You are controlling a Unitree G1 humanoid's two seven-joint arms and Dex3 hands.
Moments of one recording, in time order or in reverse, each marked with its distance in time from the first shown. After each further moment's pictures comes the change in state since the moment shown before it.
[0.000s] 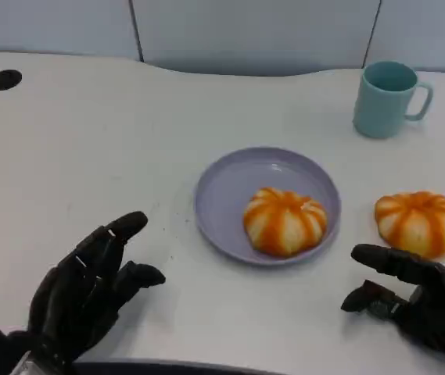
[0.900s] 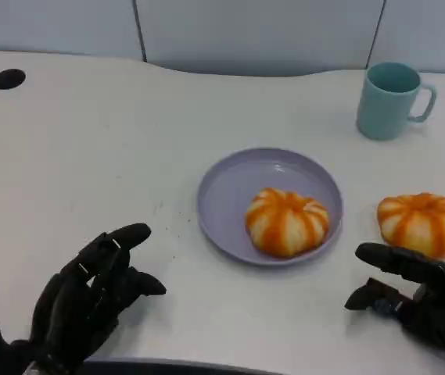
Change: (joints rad) left arm -0.019 0.004 -0.025 0.148 0.059 -0.197 -0.073; right arm -0.043 -0.015 -0.013 0.111 -0.001 -0.075 0.038
